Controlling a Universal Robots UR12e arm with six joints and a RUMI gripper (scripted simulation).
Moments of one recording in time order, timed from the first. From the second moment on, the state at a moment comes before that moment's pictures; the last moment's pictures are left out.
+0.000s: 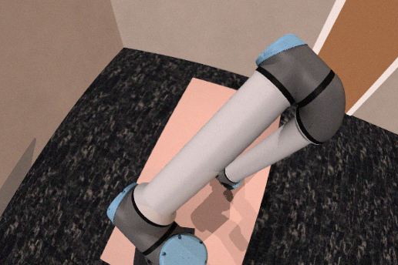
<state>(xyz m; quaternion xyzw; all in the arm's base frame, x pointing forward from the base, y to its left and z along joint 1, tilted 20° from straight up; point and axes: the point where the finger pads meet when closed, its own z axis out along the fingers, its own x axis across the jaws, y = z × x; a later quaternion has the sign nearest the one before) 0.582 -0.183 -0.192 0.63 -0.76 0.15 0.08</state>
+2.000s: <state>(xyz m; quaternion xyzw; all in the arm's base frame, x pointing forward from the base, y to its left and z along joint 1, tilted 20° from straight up) 0.583 -0.186 -0.202 0.63 -0.76 0.15 0.08</state>
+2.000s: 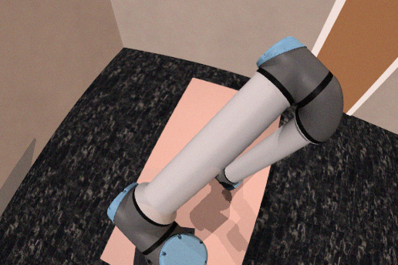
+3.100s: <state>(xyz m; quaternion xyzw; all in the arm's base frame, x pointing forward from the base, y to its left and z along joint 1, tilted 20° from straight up) 0.585 -0.195 -0.227 0.63 -0.76 0.15 0.08</state>
